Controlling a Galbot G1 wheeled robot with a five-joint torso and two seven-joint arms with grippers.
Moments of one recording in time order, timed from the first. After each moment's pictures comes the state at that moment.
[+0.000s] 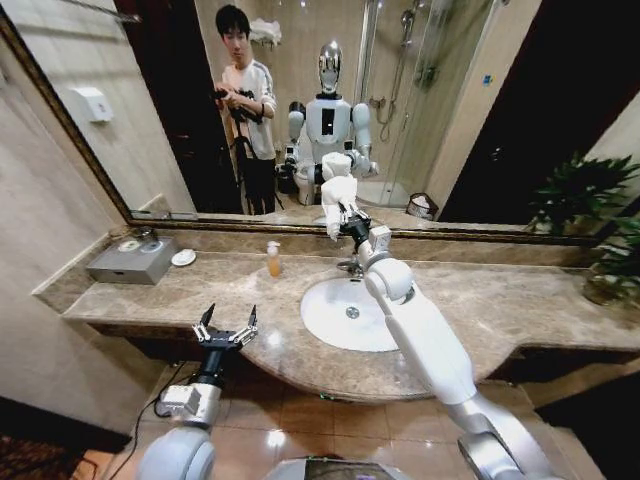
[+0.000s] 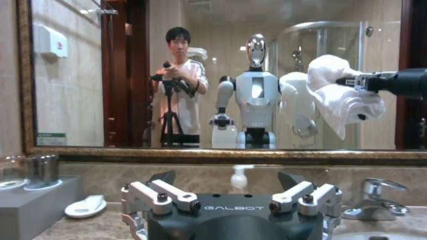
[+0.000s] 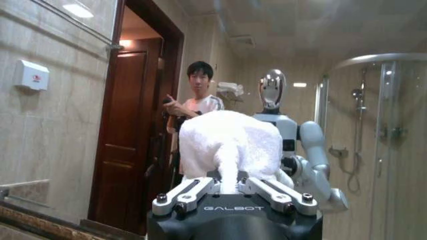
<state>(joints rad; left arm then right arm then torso) 1.82 -1.37 -0.56 -2.36 -0.15 -0.03 -0.11 -0.58 1.31 0.07 1.72 0.32 -0.30 0.17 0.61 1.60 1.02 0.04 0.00</state>
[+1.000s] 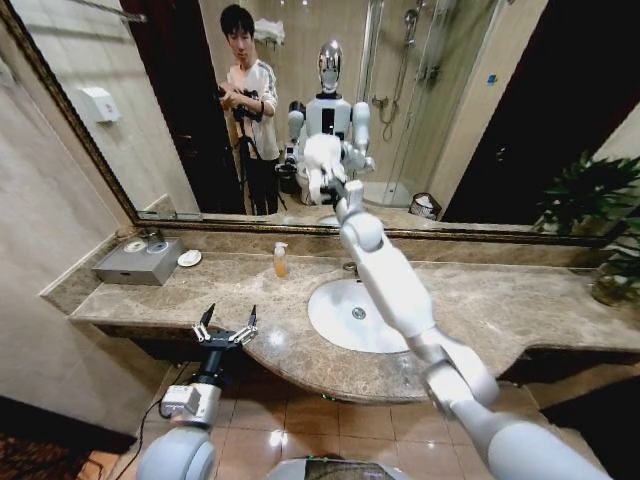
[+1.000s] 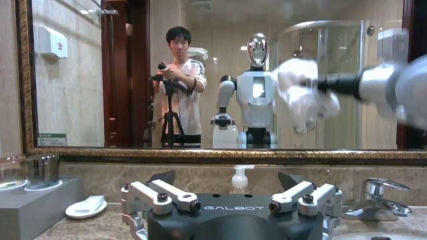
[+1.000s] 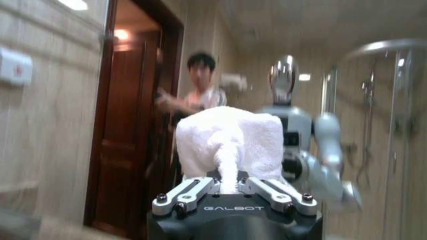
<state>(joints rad) 1.82 -1.37 -0.56 -2.36 -0.15 -0.03 -0.11 -0.37 1.47 0.02 1.37 0.29 -0.25 0.16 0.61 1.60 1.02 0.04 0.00</state>
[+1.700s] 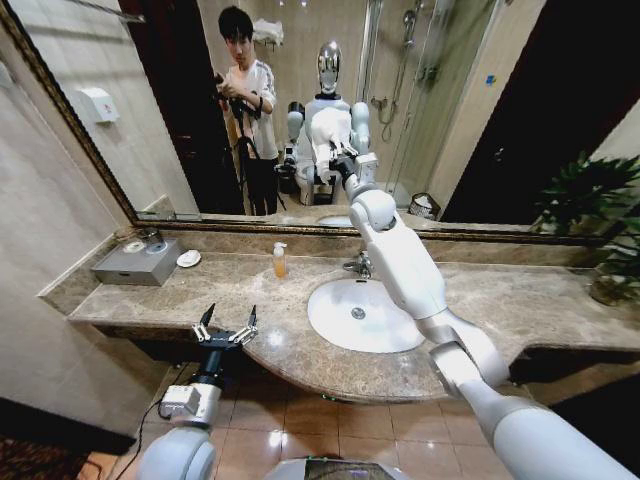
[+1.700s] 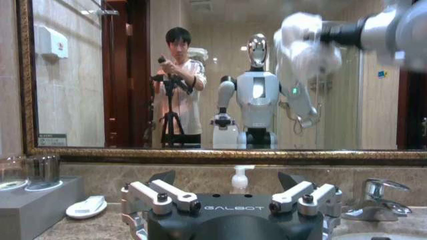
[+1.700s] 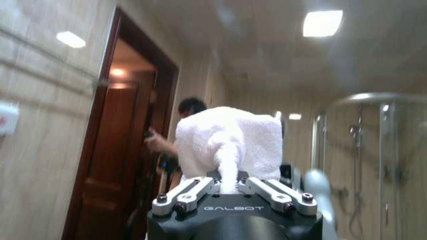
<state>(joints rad) 1.82 -1.37 -0.56 -2.36 -0.15 -0.03 -0.11 -0.21 1.45 0.01 1.40 0.32 -0.29 0.19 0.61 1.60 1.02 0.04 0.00</state>
